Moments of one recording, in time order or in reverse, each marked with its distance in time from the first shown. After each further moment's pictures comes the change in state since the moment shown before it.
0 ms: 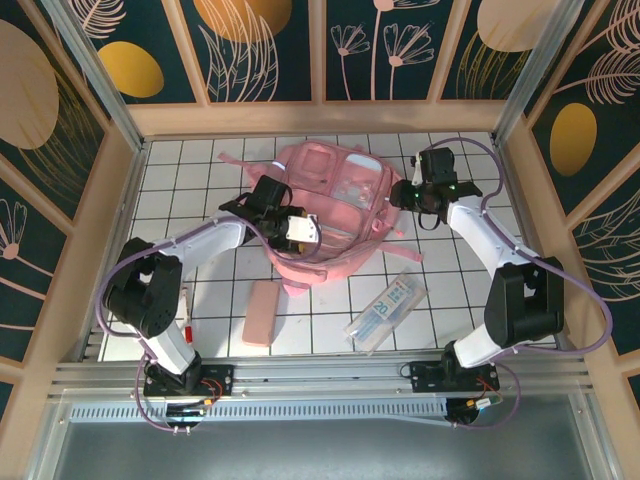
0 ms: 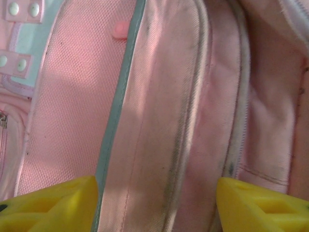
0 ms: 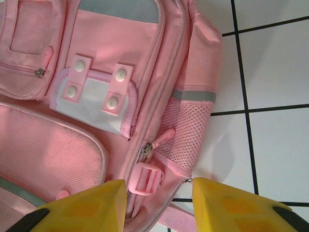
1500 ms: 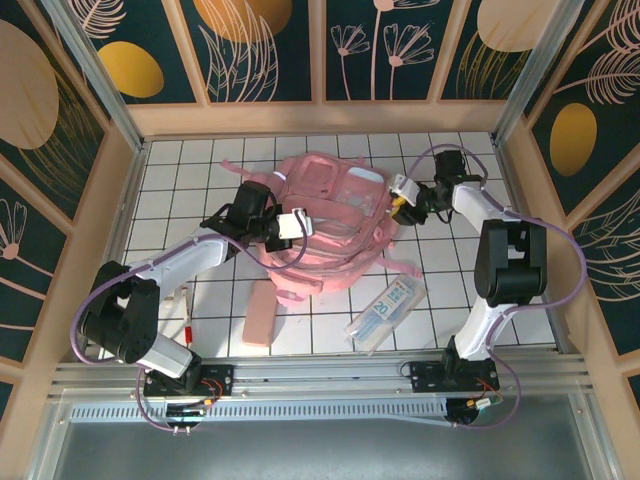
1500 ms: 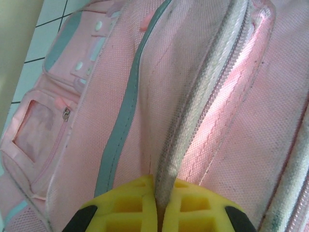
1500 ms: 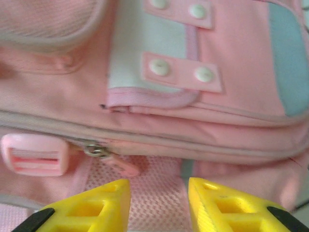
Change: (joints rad) left arm 0.026 -0.186 -0.187 0.228 0.120 -0.235; right arm -0.172 0.281 0.082 -0.089 -0.535 -1.479
